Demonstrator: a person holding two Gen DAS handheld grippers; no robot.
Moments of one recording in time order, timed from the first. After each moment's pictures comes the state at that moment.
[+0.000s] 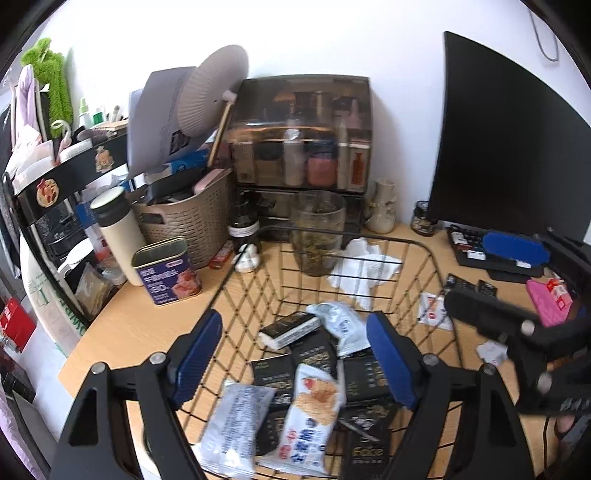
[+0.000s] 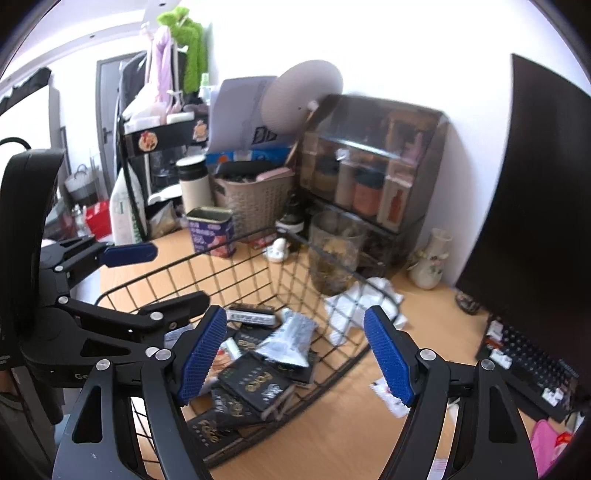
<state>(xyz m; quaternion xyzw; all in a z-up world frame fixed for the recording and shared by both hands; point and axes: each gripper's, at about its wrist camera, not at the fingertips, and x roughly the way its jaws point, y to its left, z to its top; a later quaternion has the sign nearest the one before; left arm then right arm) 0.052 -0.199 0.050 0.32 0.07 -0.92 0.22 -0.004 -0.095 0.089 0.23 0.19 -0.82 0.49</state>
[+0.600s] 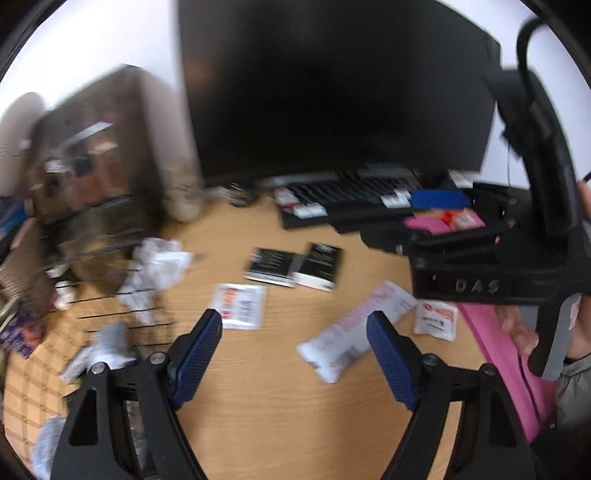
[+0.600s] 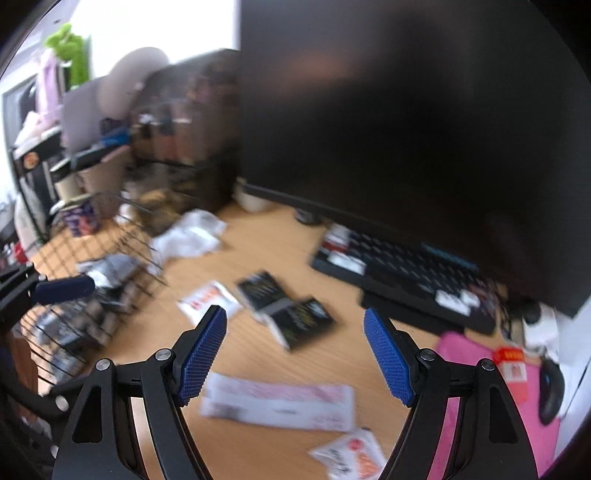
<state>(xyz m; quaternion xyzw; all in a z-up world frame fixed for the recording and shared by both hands) -0.075 -0.014 0.018 0.39 -0.01 -0.92 0.00 -0.142 0.086 0.039 0.32 0.15 -0.88 0.32</state>
